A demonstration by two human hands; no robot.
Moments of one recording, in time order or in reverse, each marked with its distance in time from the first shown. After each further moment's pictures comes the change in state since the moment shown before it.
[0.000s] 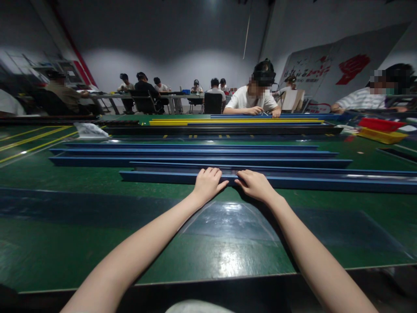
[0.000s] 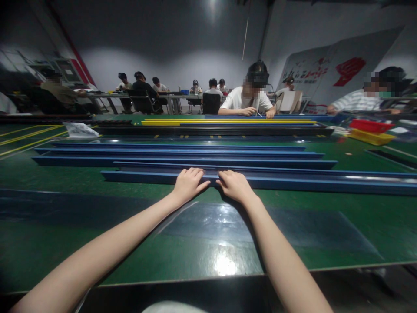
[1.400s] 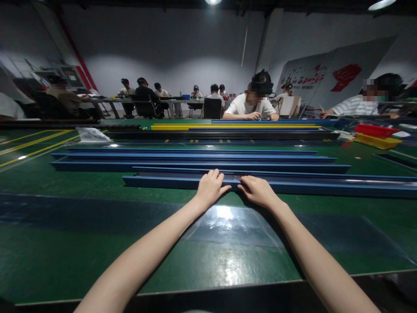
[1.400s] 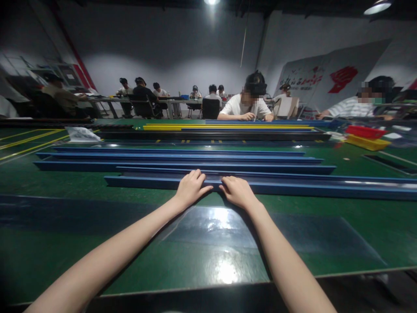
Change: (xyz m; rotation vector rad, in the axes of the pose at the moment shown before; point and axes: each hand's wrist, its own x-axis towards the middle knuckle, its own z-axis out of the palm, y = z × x) left_hand 0.005 0.000 -0.018 0.027 -0.104 -0.052; right_hand -0.001 -0.003 -0.003 0.041 -0.029 0.035
